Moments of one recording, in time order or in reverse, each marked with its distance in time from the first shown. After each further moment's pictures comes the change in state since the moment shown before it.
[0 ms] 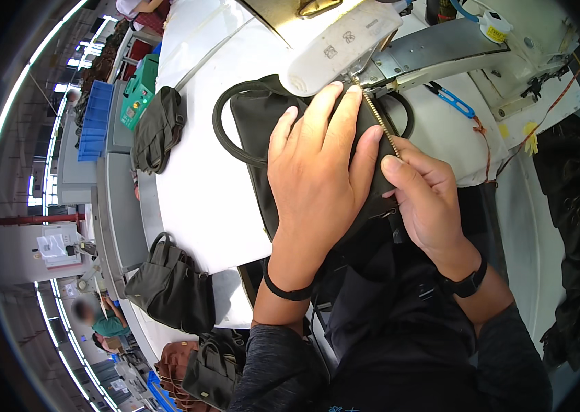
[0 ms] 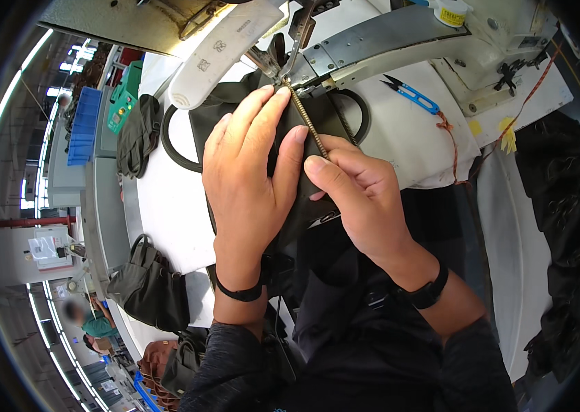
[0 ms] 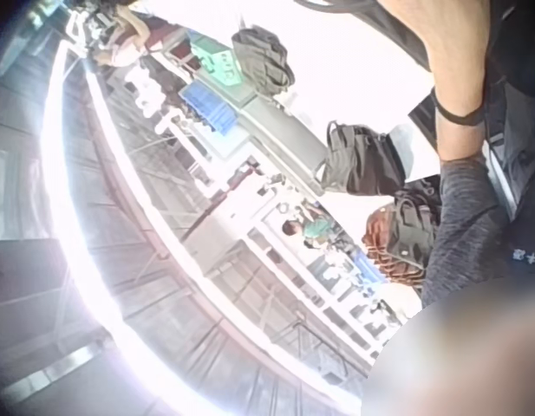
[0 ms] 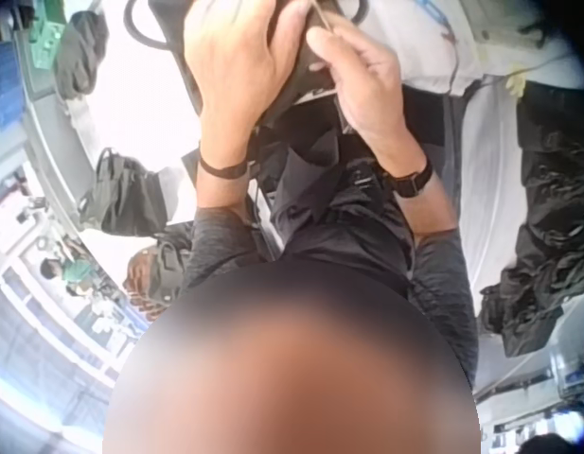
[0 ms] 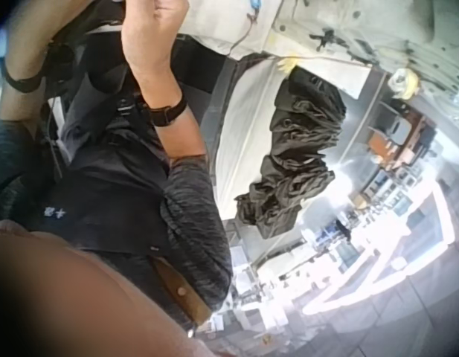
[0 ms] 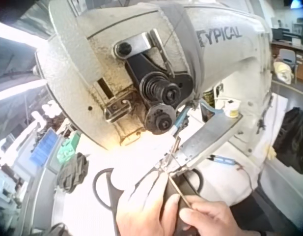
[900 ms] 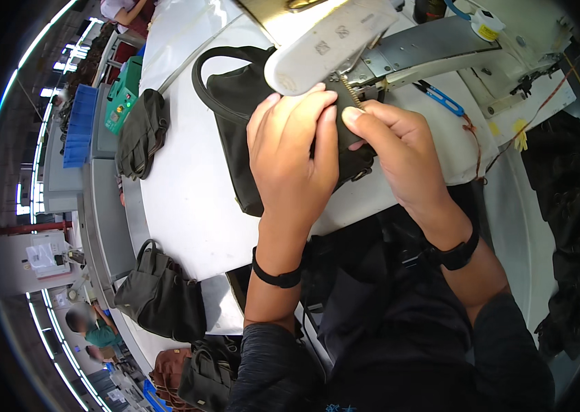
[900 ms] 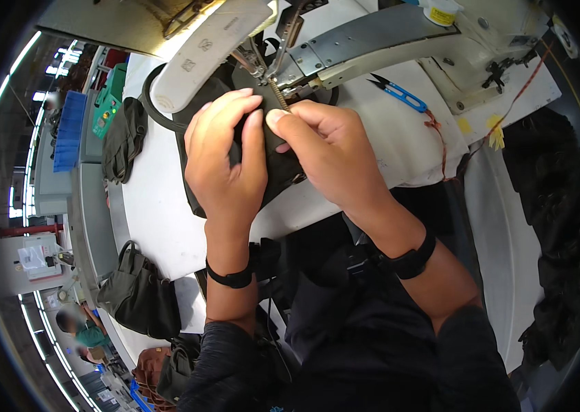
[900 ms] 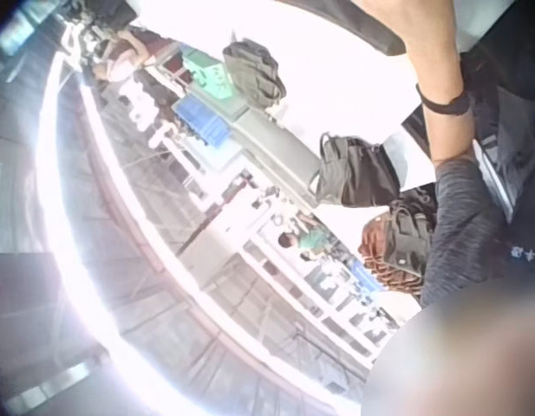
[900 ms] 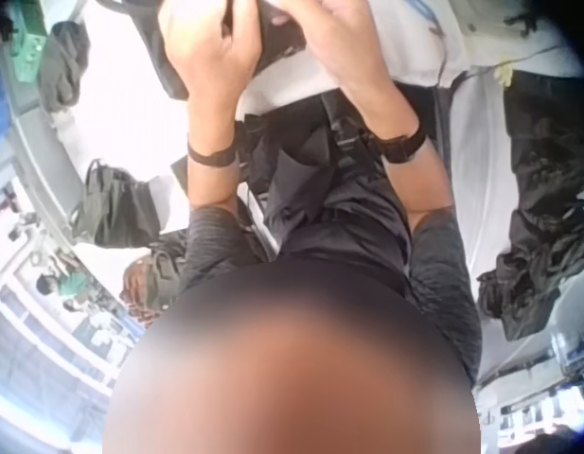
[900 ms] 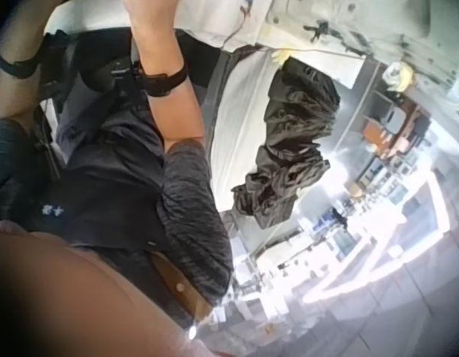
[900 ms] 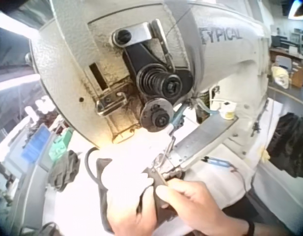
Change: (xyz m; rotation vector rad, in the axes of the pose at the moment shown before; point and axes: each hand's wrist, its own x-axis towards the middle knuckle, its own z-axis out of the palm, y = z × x) left_hand 0.005 -0.030 0.026 -0.162 0.313 0.093; right_hand 0.057 0.004 0.008 -0.240 -0.007 -0.083
